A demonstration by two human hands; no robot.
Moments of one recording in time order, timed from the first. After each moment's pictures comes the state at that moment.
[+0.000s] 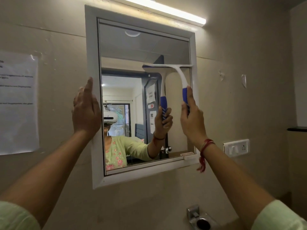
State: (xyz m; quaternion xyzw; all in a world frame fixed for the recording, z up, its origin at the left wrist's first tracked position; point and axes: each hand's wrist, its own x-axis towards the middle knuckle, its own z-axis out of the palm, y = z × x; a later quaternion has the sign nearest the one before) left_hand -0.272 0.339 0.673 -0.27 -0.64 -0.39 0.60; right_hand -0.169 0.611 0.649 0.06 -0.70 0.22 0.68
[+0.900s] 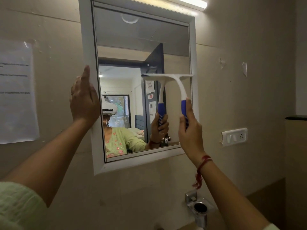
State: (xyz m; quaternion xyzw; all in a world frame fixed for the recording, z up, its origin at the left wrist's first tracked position) left_hand -0.268 0.339 0.671 -0.27 -0.64 -0.39 0.60; right_hand -0.157 0.597 0.575 0.06 -0.70 0.26 0.66
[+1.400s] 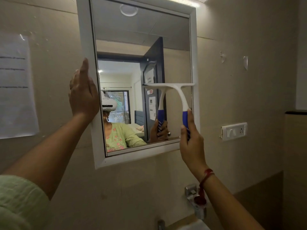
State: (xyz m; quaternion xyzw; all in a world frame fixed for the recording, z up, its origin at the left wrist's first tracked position) left_hand -0.269 0.340 0.671 -0.26 -0.65 -0.40 0.59; right_hand -0.147 0.590 0.527 0.06 -0.71 0.29 0.64
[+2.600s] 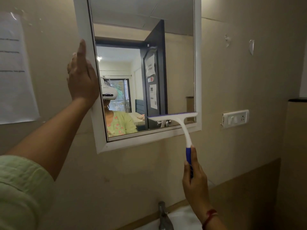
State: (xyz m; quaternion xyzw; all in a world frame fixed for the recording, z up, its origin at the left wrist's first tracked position) left_hand -0.269 0.340 0.670 -0.25 -0.65 -0.39 0.61; right_hand -0.116 0.570 0.390 -0.04 -0.77 0.35 0.54
